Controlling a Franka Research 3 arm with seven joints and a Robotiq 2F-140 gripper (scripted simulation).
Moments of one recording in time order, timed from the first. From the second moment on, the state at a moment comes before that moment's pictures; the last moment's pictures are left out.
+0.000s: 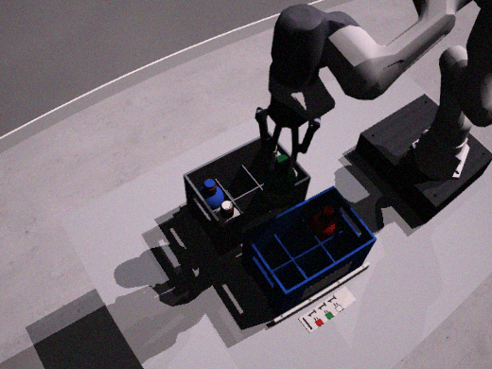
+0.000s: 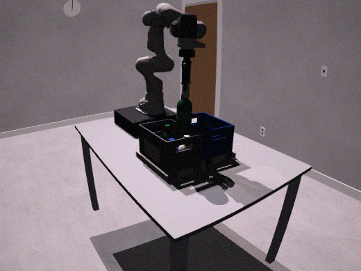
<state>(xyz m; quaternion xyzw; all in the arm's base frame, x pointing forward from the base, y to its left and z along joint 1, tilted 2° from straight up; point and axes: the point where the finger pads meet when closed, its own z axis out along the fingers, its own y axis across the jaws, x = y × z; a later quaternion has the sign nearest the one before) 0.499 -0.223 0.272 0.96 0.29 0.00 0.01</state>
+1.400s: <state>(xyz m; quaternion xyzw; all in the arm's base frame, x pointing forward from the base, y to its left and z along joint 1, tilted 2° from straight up) 0.498 -0.151 0.270 0.96 0.29 0.00 0.01</state>
